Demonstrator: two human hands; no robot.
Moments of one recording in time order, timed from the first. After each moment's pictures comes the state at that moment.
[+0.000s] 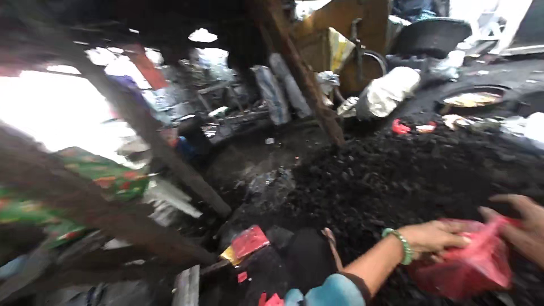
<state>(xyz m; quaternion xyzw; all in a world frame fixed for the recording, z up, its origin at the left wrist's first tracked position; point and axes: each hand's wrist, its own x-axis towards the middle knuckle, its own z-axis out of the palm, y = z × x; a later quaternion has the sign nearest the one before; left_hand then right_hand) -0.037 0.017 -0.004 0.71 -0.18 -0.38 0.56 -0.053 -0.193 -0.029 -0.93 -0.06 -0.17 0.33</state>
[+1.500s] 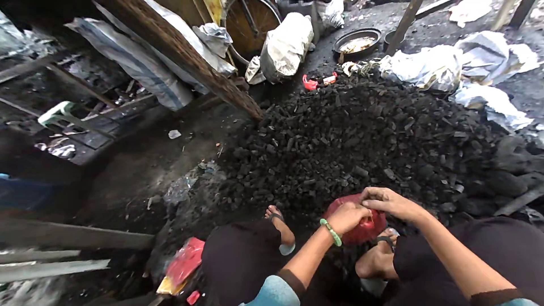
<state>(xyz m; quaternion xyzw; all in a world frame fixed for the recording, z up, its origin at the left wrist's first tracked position) -0.076 0.004 -0.069 0.78 -0.13 -0.42 0.45 -0.104 -0.186 -0.118 -0.77 -0.05 0.16 0.62</state>
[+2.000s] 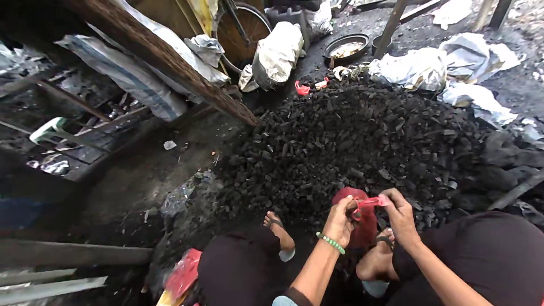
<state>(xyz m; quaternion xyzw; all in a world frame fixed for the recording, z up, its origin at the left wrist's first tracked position) -0.092 -0.008 -0.081 0.56 0.15 -0.35 0.74 -0.144 -0.154 -0.165 -0.74 0.11 -0.24 0.61</state>
